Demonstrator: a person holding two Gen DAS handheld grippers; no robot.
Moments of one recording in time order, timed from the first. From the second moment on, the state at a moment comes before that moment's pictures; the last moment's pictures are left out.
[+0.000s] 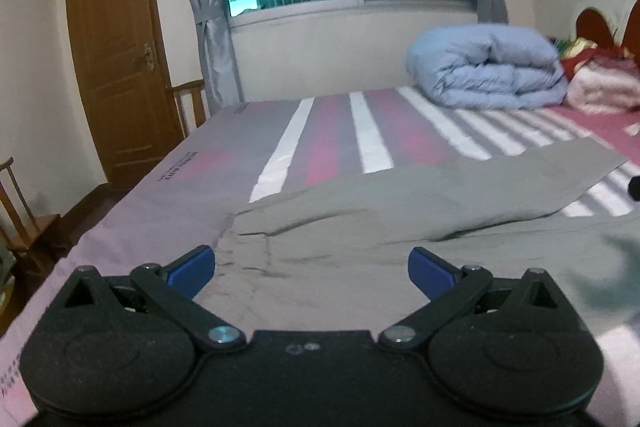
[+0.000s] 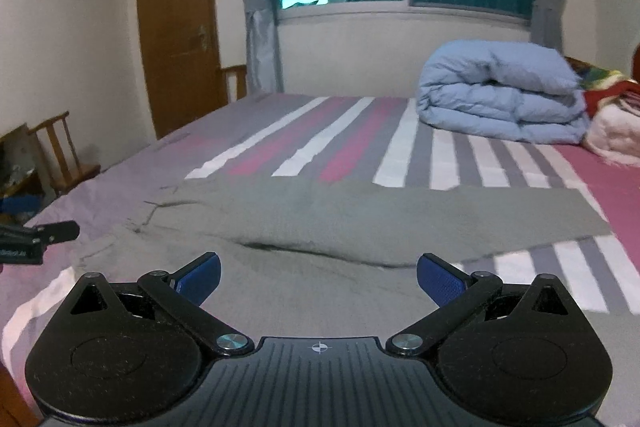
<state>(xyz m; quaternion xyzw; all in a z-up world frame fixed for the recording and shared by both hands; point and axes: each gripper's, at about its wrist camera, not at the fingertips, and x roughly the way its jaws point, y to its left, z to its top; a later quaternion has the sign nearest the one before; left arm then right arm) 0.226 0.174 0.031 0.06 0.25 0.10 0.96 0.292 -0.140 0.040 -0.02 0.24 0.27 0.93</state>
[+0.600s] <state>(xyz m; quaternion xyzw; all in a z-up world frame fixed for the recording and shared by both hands) 0.434 0.332 -0.042 0.02 0.38 0.04 0.92 0.532 -0.023 -0.007 -0.09 0.26 0.32 0.91</state>
